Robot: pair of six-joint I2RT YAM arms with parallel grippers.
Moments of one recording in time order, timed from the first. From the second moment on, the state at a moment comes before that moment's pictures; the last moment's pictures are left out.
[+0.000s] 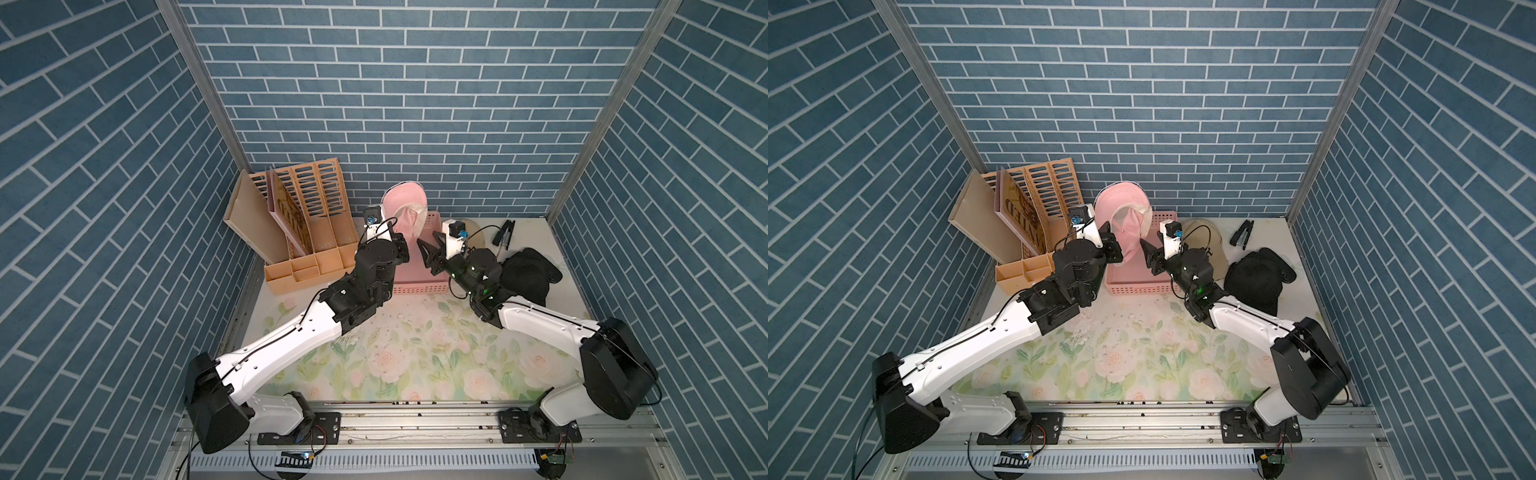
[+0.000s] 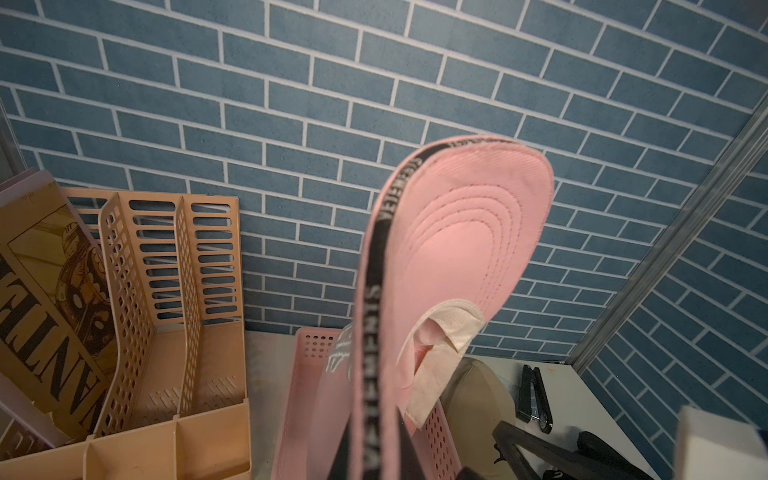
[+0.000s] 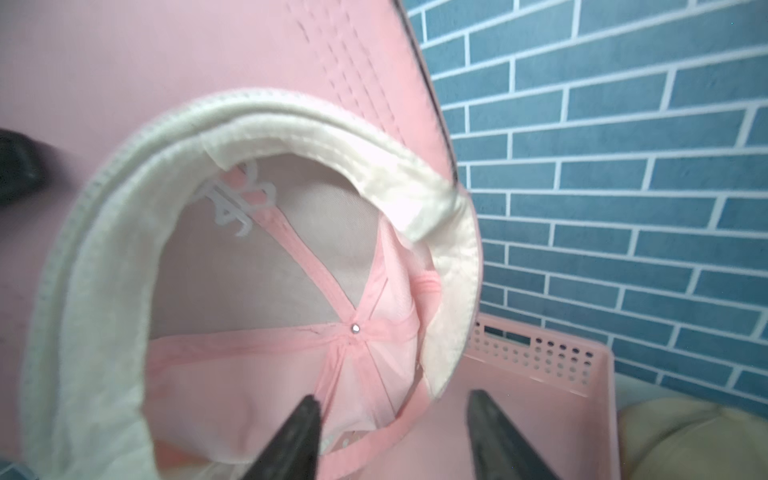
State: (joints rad) left arm -0.86 1.32 1.22 0.03 -0.76 -0.30; right arm 0.70 1.48 0.90 0.66 -0.03 0.15
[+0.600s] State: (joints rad) left arm -0.86 1.33 1.27 -0.05 -0.74 -0.47; right arm 0.80 1.88 1.22 0.67 -0.12 0.18
